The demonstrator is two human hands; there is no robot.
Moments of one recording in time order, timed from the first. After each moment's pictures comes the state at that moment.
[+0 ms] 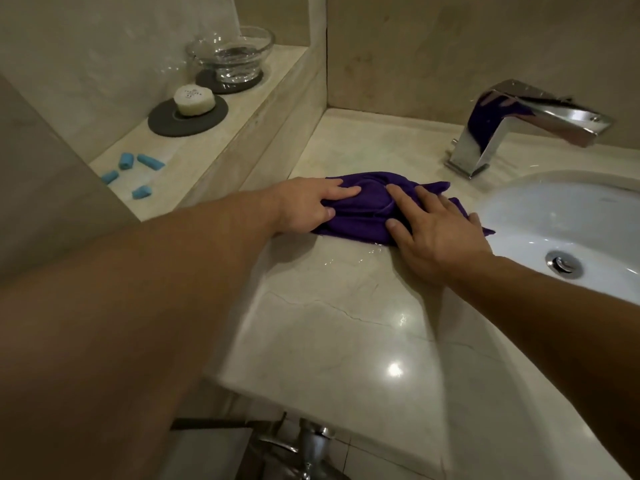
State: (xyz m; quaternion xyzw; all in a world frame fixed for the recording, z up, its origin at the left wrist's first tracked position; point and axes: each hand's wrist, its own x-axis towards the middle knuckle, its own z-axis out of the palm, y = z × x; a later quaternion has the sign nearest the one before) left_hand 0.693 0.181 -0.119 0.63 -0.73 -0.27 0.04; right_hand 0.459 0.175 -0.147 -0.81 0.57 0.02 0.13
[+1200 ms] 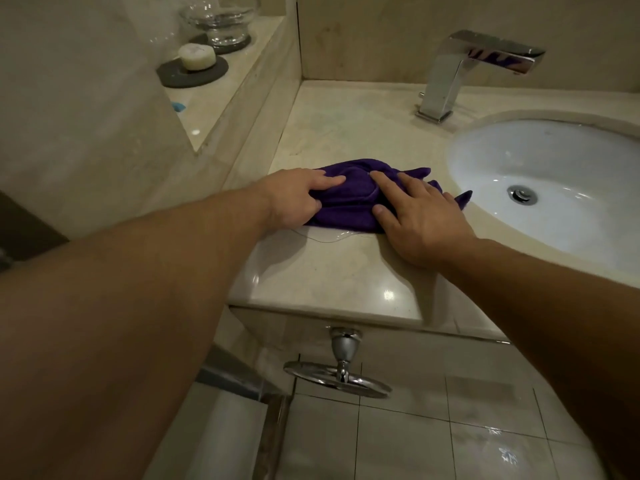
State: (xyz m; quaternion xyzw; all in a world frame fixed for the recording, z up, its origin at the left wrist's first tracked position) left_hand 0.695 0.273 -0.125 0.62 -0.74 -0.26 0.07; right_hand 0.475 0.286 -0.155 -0.78 0.61 -0.03 0.13
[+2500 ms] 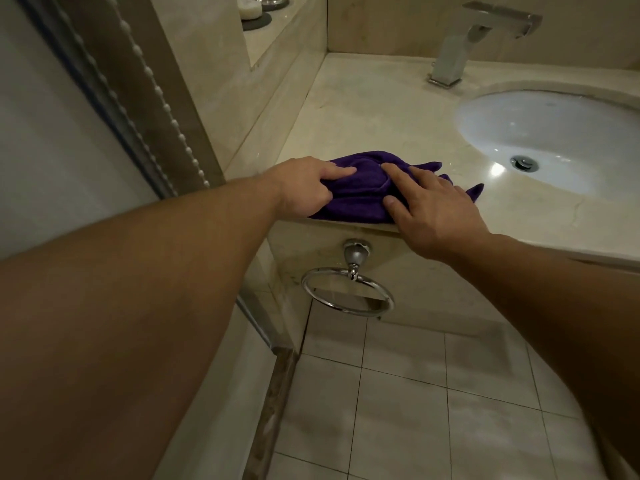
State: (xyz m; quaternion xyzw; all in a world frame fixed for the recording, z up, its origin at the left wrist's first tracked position) left_hand 0.693 0.400 -0.130 0.64 -0.72 -0.26 0.08; right_hand 0.473 0.406 -0.164 -0.80 0.60 -0.05 0.10
